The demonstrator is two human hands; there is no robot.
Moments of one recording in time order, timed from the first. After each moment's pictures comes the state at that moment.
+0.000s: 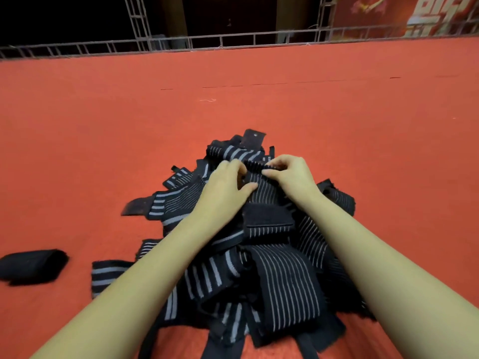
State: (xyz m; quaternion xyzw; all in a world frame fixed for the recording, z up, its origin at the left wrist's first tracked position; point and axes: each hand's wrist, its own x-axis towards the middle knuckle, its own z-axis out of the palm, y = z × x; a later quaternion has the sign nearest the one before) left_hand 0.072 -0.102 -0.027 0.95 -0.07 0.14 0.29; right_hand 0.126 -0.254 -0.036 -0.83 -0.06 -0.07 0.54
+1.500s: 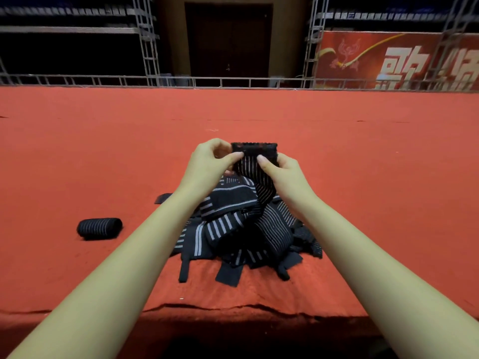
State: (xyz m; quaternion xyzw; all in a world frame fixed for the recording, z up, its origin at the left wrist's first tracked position) left_hand -0.080 -0.080 0.078 0.79 -0.09 0.22 0.56; right_hand -0.085 -0.240 0.065 -0.71 -0.18 -0.08 0.68
